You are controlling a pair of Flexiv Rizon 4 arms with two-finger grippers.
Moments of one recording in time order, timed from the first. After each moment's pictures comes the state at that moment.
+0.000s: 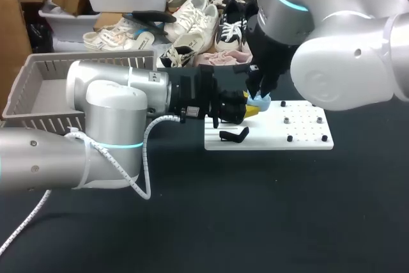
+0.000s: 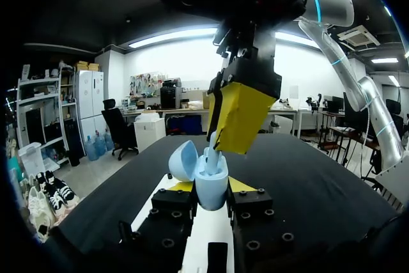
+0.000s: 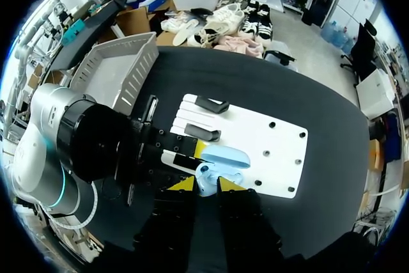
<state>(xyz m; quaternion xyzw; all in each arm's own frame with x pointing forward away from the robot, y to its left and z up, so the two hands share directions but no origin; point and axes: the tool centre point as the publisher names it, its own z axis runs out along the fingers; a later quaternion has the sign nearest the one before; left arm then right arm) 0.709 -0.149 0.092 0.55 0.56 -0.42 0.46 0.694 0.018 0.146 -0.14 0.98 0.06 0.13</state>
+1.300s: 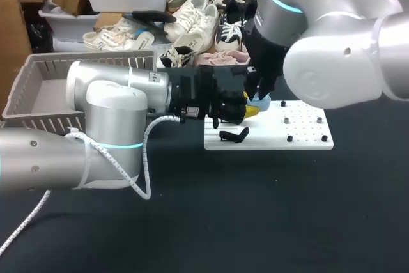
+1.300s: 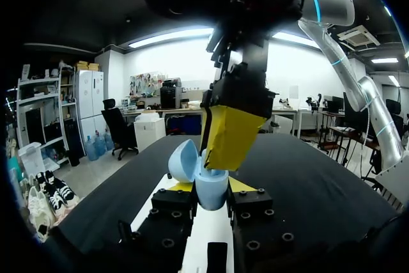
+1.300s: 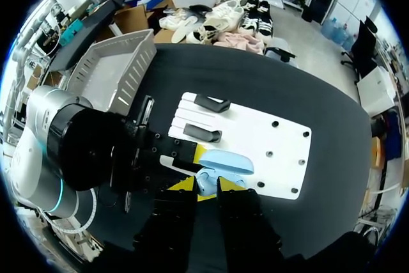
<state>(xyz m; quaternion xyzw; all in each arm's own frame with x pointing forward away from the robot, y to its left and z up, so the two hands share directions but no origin) 0.709 -0.149 0.091 0.55 0.56 -0.42 0.46 0.699 0.021 0.136 -0.14 0.98 0.06 0.12</state>
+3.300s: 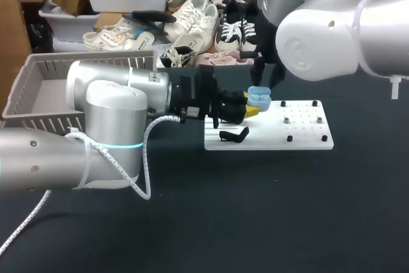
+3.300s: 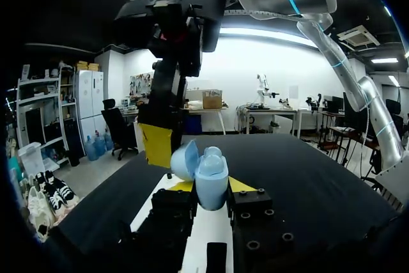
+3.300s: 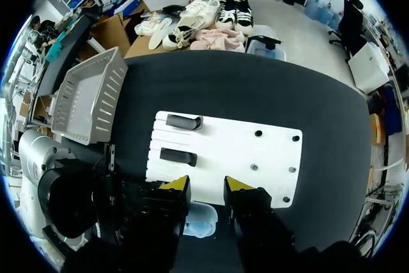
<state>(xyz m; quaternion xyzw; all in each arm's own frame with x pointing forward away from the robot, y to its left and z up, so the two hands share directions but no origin) 0.708 -0.149 0.091 0.55 0.56 -0.42 0.46 0.745 -0.001 0.127 -0.06 0.99 0.06 0.10</state>
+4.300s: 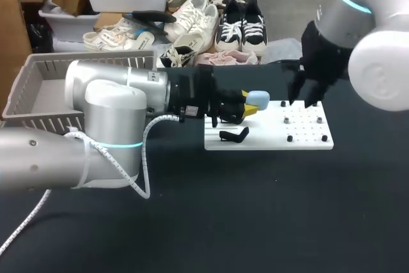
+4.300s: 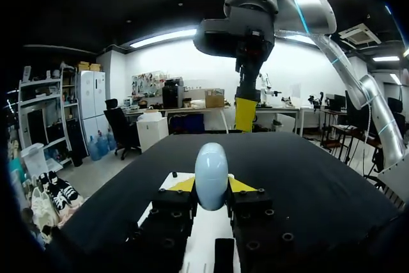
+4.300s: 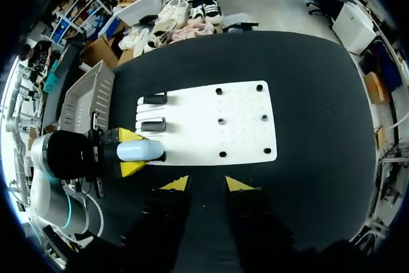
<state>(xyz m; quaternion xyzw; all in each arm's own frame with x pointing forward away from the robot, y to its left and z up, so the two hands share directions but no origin) 0.718 -0.142 0.092 0.55 0.56 -0.41 0.46 0.673 -0.066 0.131 0.04 0.99 0.10 0.09</state>
